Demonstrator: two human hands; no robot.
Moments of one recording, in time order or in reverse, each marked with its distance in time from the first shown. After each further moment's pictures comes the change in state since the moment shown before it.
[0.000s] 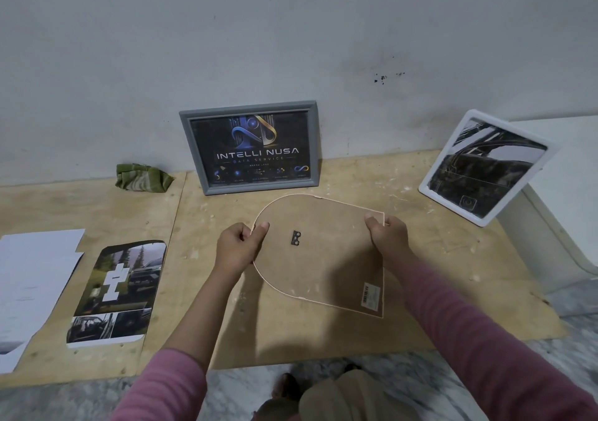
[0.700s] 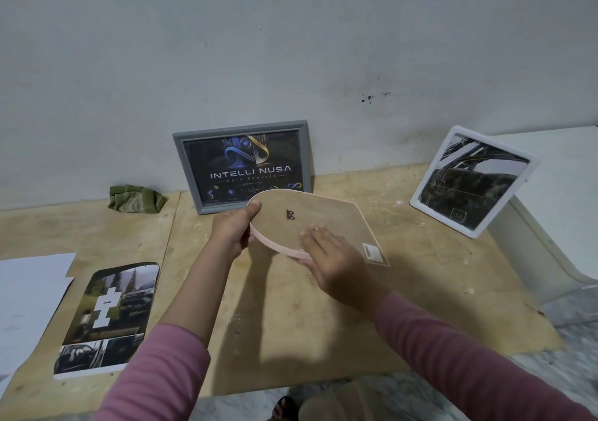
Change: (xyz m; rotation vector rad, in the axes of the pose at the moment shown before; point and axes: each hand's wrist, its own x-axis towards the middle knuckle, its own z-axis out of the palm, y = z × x) left_hand 0.034 0.076 0.007 -0.343 -0.041 -0.316; right_hand -0.065 -0.022 0.035 -0.818 0.013 -1.432
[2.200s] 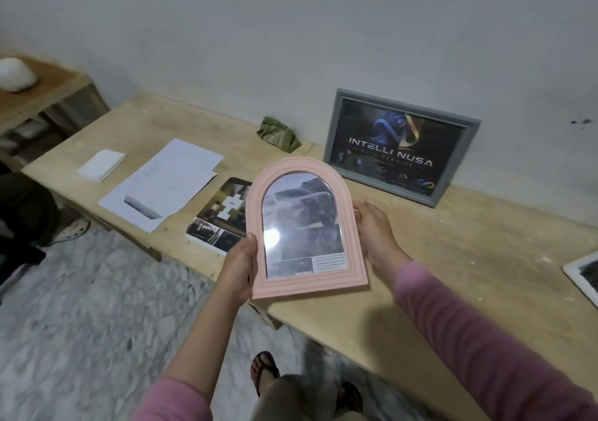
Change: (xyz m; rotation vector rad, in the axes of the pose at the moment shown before) left_hand -0.102 -0.126 -0.166 -0.410 0.228 -0.016; right_hand 0.084 -0.089 0.060 1.379 -0.526 0.997
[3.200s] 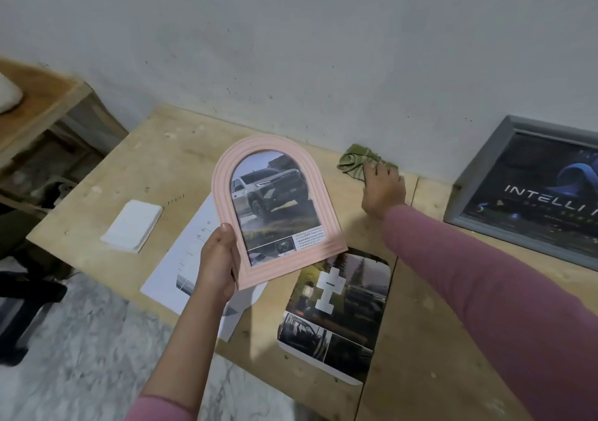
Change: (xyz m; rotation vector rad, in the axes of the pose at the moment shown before) left_hand 0.237 0.179 -0.183 0.088 0.183 0.091; right_hand 0.304 0.013 0.241 -1.591 0.131 -0.247
